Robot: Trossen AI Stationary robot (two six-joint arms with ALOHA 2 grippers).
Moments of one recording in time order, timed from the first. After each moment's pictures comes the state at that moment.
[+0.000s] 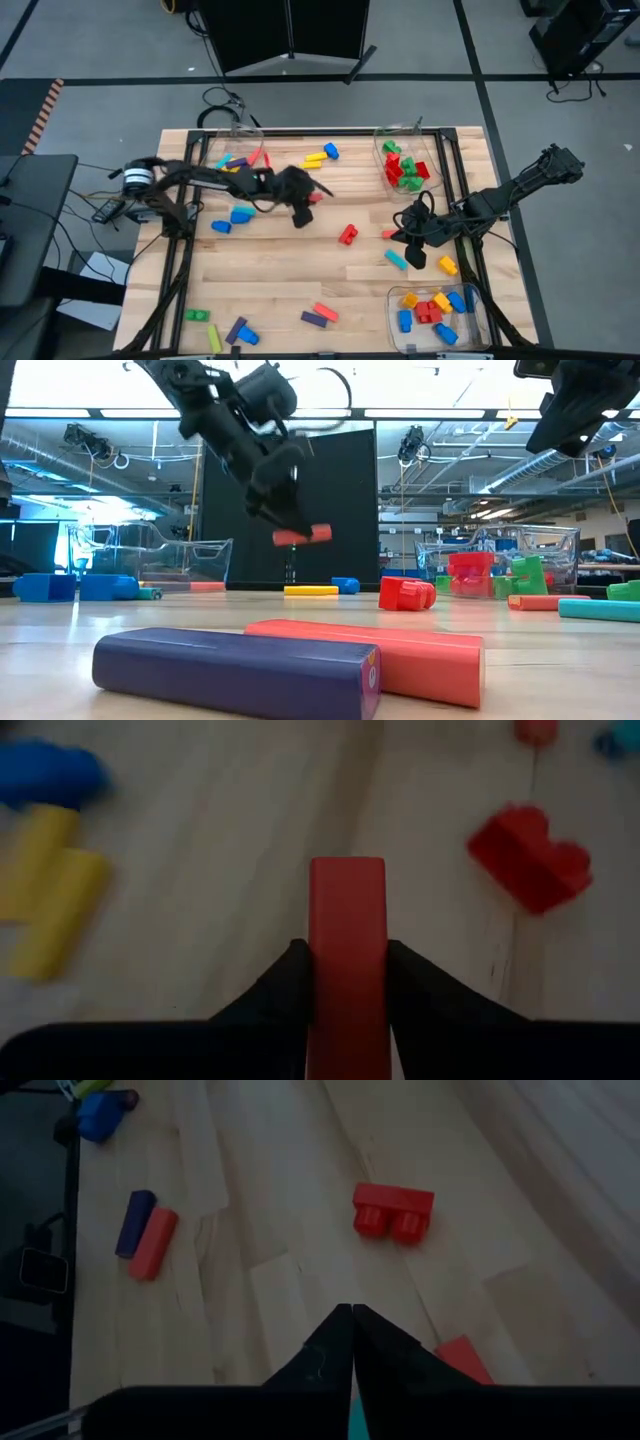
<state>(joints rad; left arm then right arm) 0.16 1.62 0.97 -0.16 -0.09 -0.14 0.45 0.96 0.73 -0.62 0.31 0.75</state>
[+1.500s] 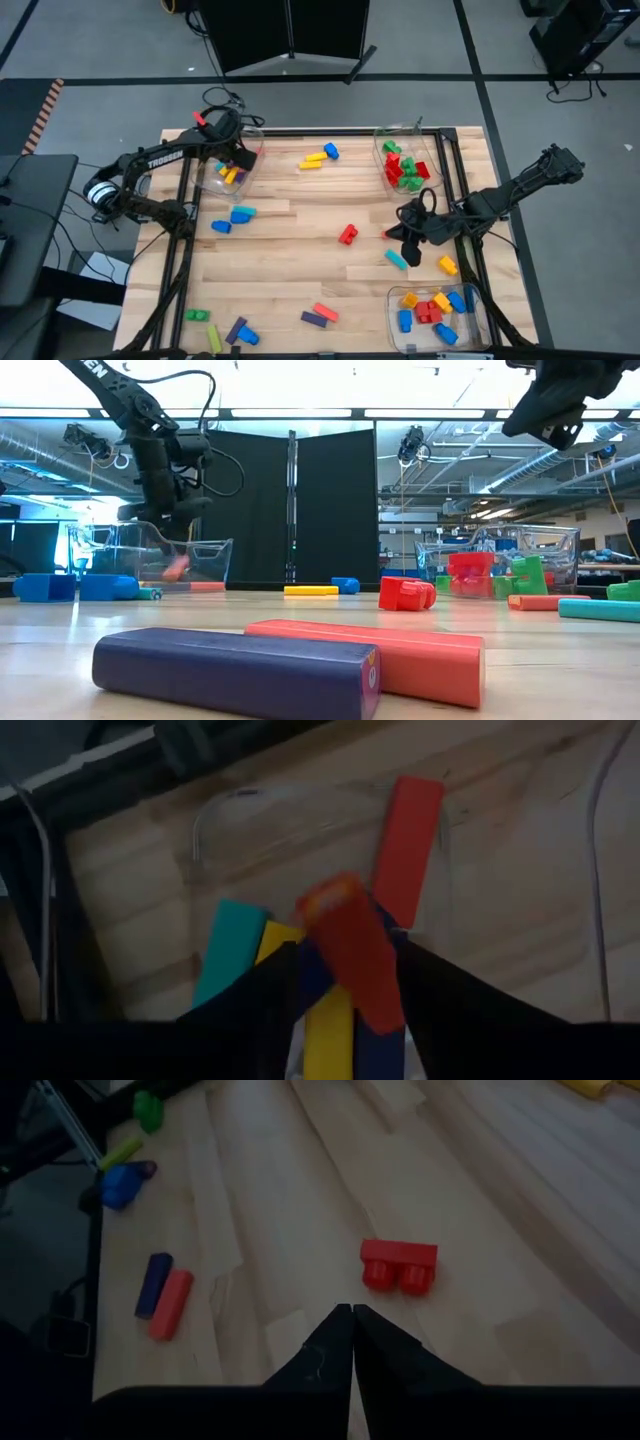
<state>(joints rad) 0.88 1.31 0.80 -0.62 -0.16 -0.26 0.44 0.96 0.73 -0.53 0.38 0.77</state>
